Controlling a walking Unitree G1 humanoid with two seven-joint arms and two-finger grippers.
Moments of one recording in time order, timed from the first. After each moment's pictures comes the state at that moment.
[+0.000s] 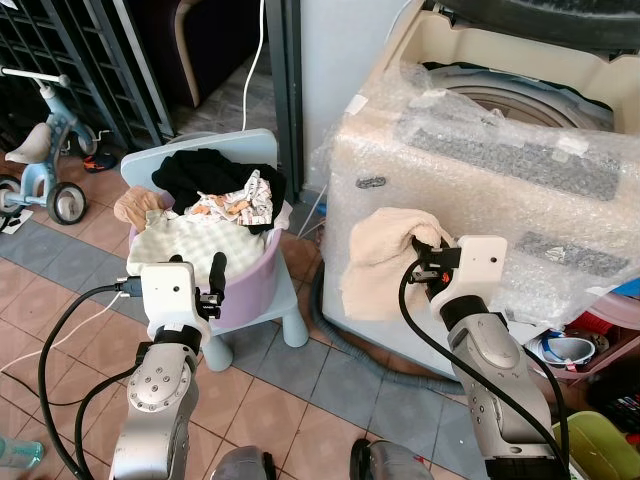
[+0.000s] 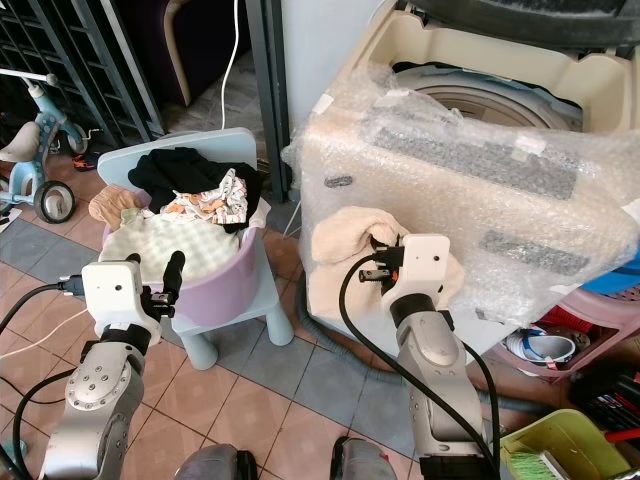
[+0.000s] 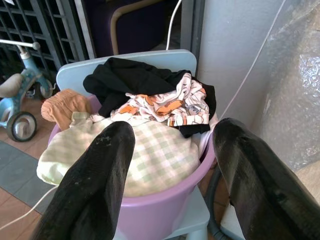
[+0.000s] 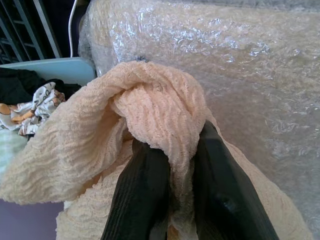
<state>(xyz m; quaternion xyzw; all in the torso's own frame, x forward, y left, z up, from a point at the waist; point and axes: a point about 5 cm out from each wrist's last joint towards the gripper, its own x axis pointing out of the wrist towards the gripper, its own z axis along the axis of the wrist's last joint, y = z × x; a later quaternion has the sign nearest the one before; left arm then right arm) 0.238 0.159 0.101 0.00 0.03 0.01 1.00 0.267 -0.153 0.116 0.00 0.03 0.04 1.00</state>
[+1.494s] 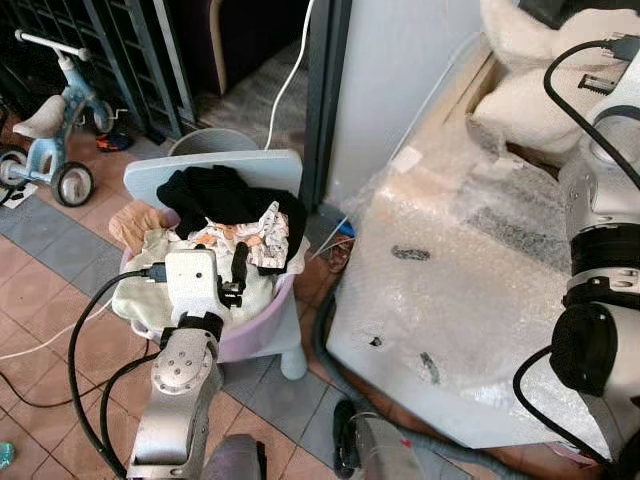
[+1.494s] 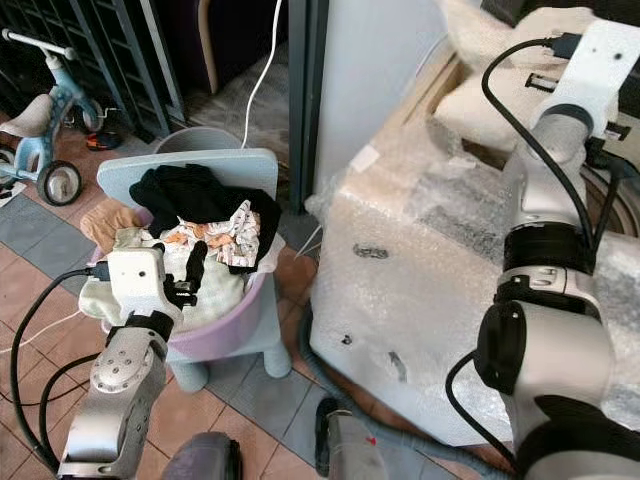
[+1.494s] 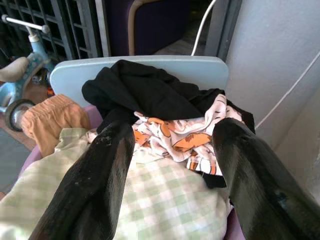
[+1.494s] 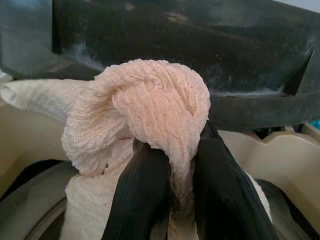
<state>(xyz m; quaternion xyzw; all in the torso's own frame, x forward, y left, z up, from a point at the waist) 0.246 0.148 0.099 -0.01 0.03 0.00 1.00 0.383 -0.277 0.242 -0.06 -0.06 -0.33 0.94</state>
